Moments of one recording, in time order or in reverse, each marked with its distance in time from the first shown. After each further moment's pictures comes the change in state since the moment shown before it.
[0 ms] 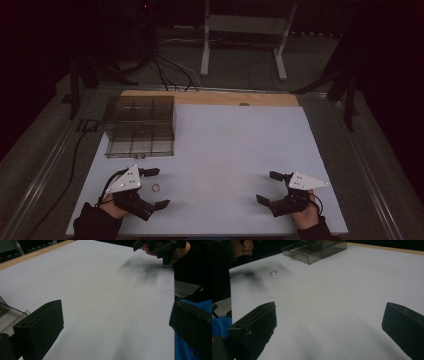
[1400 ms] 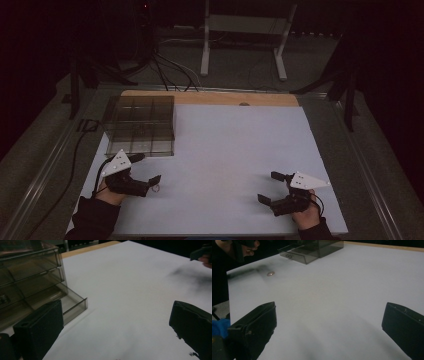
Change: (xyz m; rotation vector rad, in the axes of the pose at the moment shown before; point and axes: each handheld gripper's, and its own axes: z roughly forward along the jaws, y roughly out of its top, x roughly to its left) left arm 0.042 -0.014 -0.004 -0.018 0.257 -0.157; right arm -0.003 -0.003 -0.002 0.001 -0.014 0.030
